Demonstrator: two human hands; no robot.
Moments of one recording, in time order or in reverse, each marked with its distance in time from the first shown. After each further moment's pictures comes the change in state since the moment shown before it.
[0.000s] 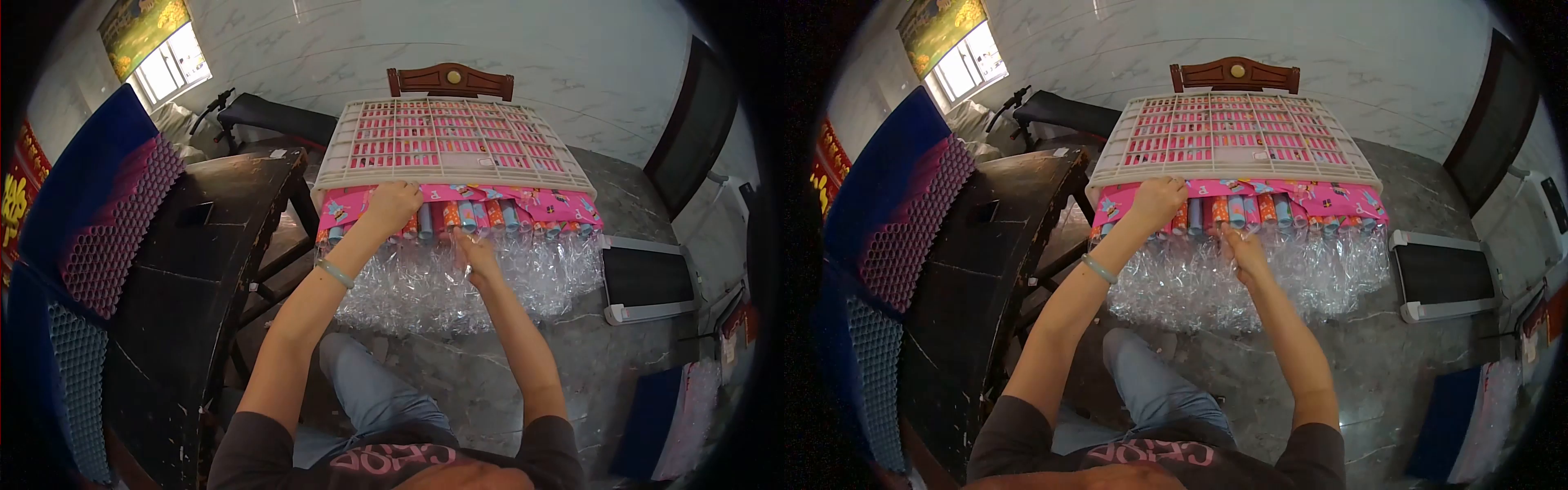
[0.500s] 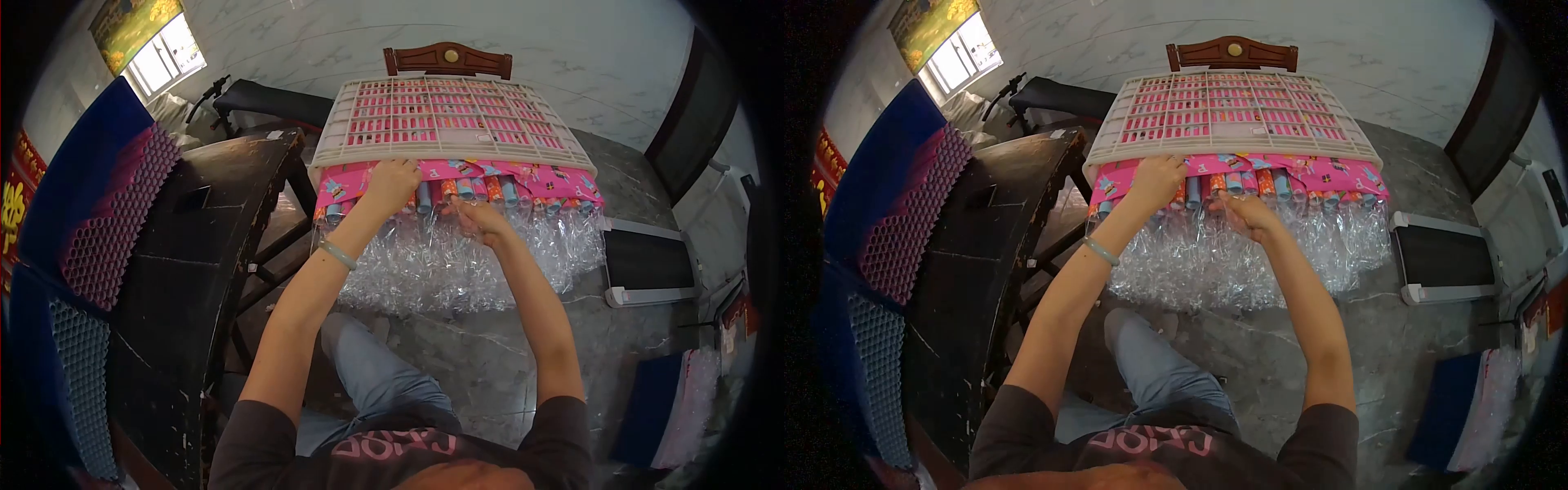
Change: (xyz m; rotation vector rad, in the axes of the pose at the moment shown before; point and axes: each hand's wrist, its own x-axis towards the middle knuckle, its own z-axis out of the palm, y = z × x) left_hand -0.002 0.008 0.000 0.017 0.053 -0.030; right_hand 0.021 -0.035 -0.021 -0.197 -0.311 0.251
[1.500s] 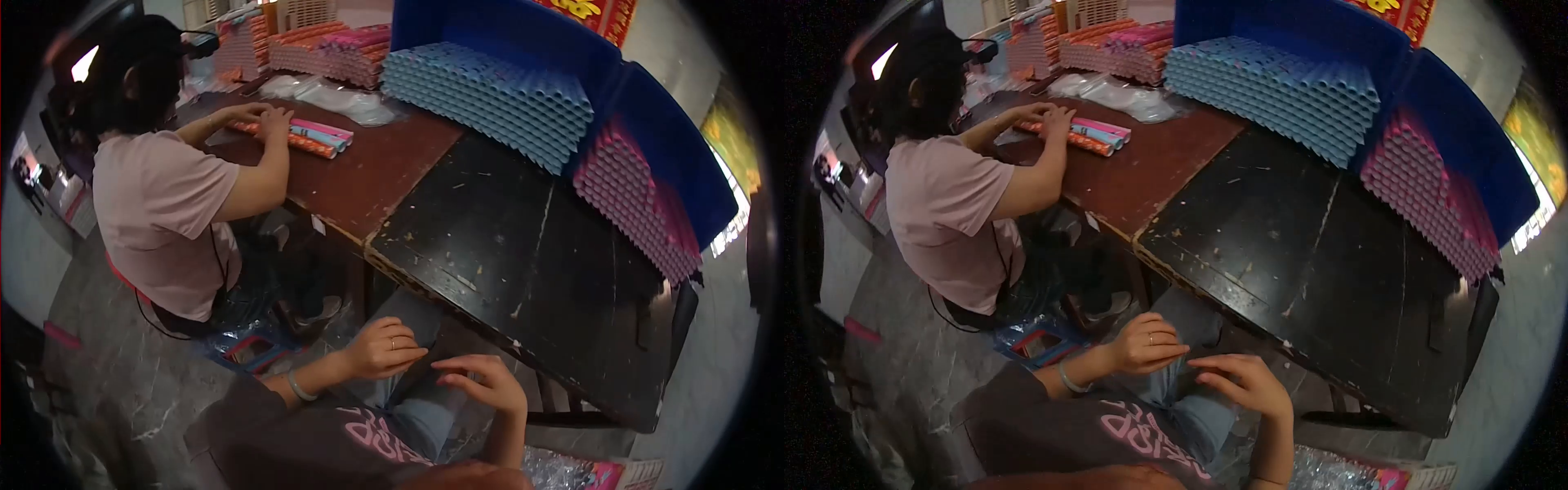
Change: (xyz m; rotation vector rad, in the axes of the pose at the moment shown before) left_hand -0.332 0.253 -0.402 0.720 0.053 -1.270; right_hand -0.099 0.073 0.499 -0.676 -2.143 -0.408
